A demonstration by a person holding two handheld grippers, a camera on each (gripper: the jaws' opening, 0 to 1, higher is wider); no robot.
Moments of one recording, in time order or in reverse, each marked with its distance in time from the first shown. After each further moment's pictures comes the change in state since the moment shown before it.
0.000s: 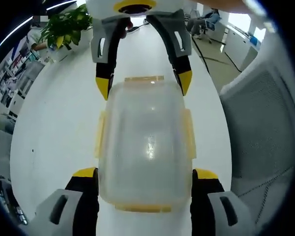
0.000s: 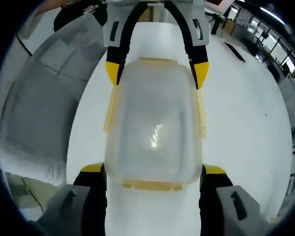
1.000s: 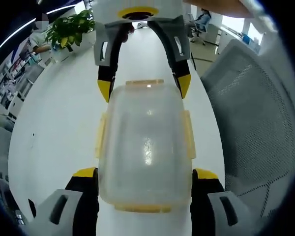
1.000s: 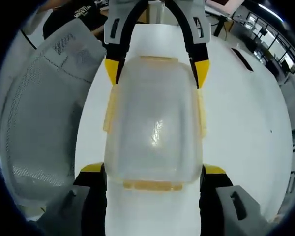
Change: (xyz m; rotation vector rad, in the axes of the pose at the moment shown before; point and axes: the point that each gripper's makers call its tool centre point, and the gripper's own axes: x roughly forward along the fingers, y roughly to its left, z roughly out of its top) left arm -0.031 -0.011 -0.063 0.031 -0.058 -0.024; right arm 0.024 0.014 0.064 0.040 0.020 -0.016
